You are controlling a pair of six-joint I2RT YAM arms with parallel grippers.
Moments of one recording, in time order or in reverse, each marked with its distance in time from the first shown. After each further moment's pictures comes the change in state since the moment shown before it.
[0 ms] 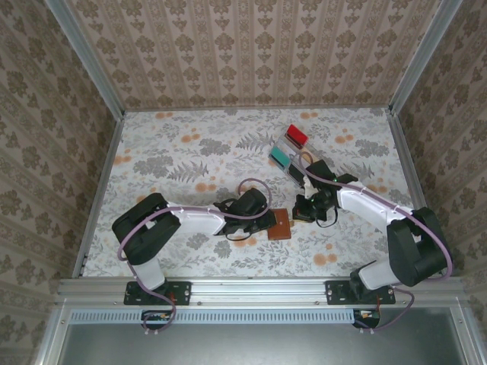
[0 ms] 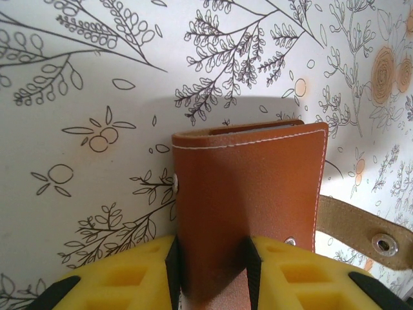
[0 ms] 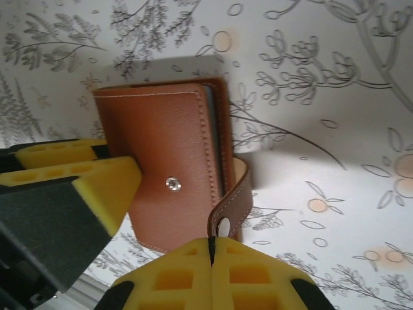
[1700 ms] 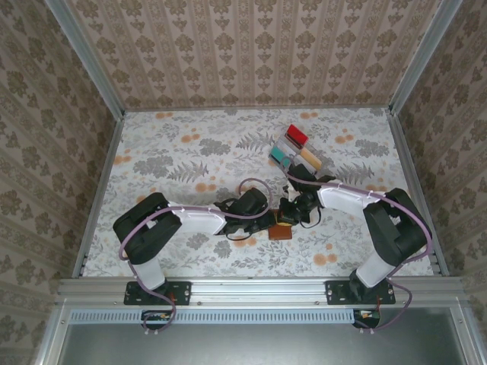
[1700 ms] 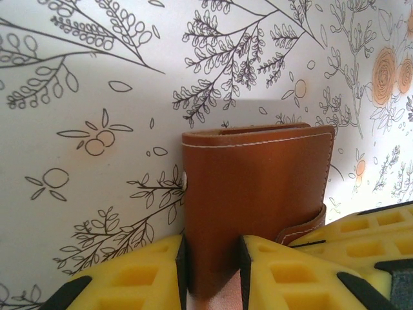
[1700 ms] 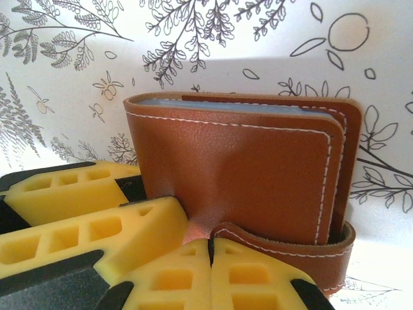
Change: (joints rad) left arm 0.000 0.008 0.006 0.001 0.002 0.000; right arm 0.113 0.180 0.023 0.157 -0.024 0.107
